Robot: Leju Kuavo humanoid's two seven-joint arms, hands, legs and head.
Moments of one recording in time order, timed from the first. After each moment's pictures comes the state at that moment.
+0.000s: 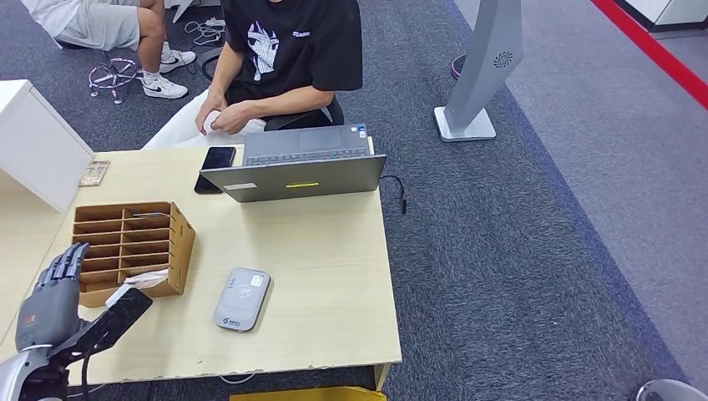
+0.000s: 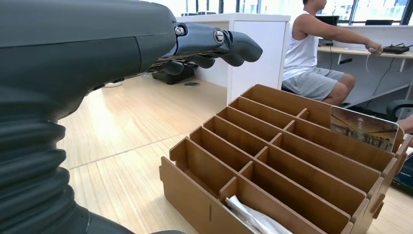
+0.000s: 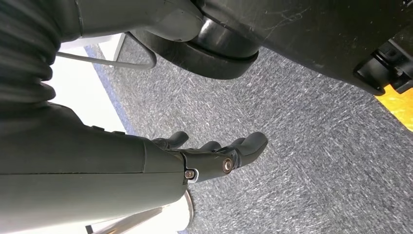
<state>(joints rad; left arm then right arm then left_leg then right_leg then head) 0.04 0.39 -0.15 -1.65 -0.84 0.04 0.23 0.01 -0.11 0.69 -0.68 0.27 -0.20 0.65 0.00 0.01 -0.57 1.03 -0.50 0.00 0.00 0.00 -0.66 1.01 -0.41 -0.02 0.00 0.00</state>
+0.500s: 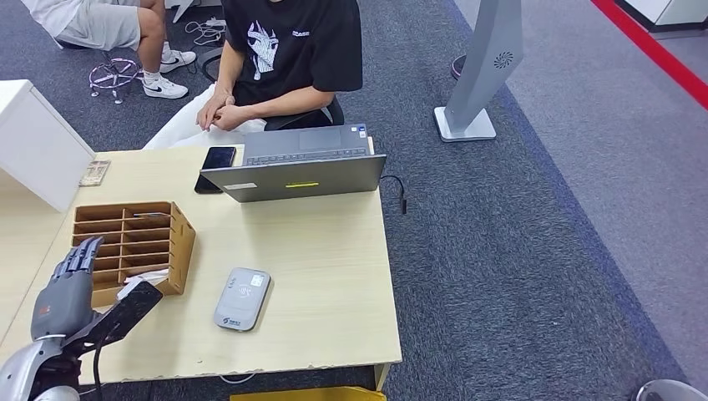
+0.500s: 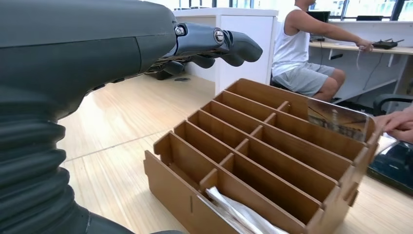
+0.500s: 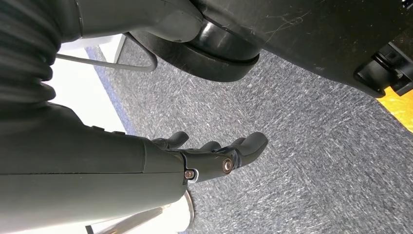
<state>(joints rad) -0.01 0.37 -0.18 -1.60 -0.85 0.02 0.21 0.01 -0.11 0.69 -0.69 0.27 -0.20 0.65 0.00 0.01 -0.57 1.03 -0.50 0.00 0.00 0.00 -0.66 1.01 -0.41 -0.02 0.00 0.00</state>
